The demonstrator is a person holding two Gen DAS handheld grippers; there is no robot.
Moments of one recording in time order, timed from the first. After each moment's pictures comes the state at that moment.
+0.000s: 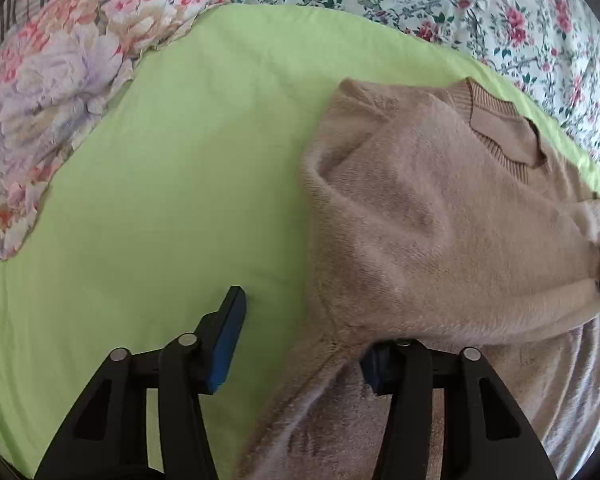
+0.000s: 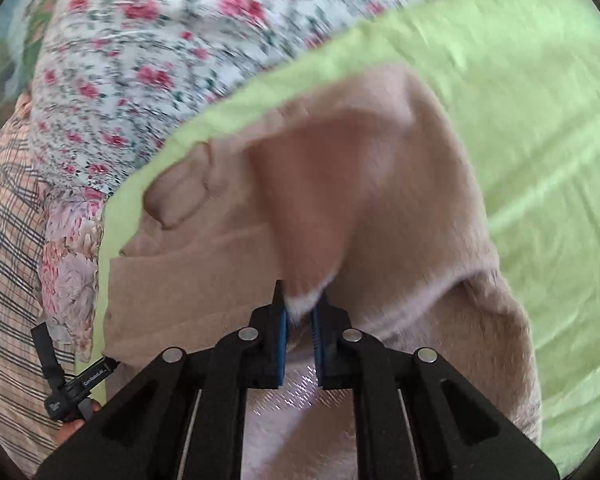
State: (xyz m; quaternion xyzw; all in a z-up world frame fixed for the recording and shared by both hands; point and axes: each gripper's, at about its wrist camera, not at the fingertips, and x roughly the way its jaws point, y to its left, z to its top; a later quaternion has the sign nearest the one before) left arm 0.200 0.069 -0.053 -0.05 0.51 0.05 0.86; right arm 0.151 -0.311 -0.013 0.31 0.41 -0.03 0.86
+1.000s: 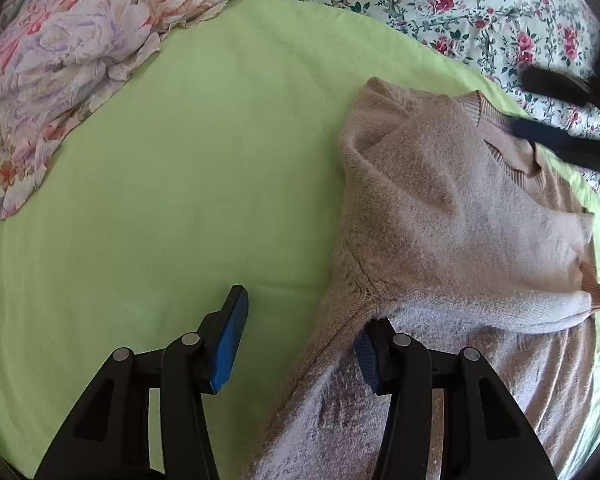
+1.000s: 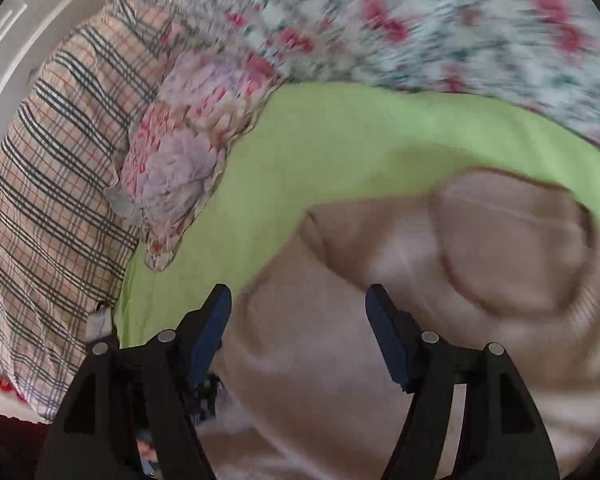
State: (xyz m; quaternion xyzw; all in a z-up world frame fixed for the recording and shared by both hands) left arm 0.176 0.112 -0.053 -0.11 0.51 0.04 0.86; right arm 0.321 -0.080 0.020 0.11 0.49 0.30 0.81
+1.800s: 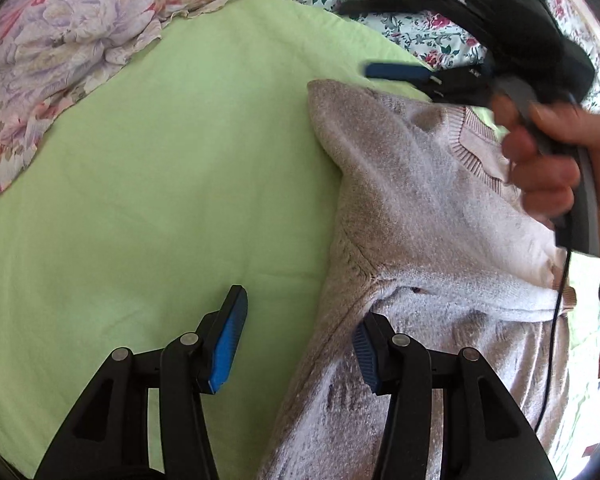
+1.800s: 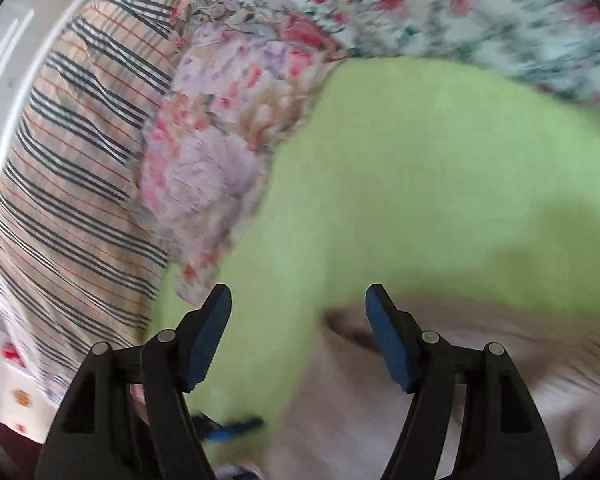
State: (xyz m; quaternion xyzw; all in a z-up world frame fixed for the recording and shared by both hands) left arm 0.163 0.150 -0.054 -0.16 0.49 -0.01 0.86; right arm 0.377 -0.029 0.006 0.11 0.50 0.35 0.78
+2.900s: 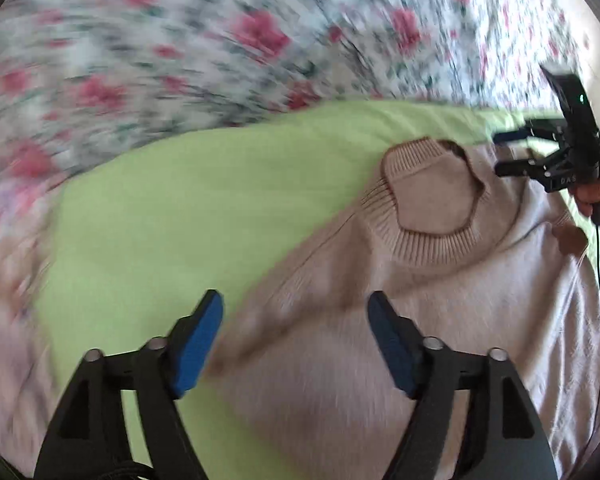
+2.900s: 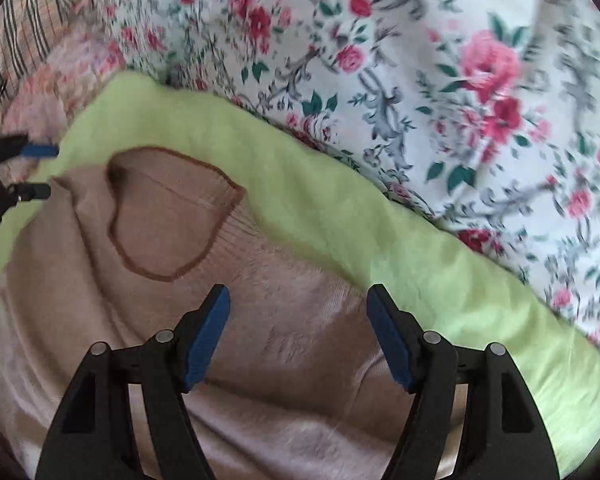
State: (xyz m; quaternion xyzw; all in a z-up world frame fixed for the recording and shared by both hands) left arm 0.346 0.075 0.001 0.13 0.48 -0.20 0.85; right arm 0.339 -0.264 0.016 -0.13 0.46 0.12 0.87
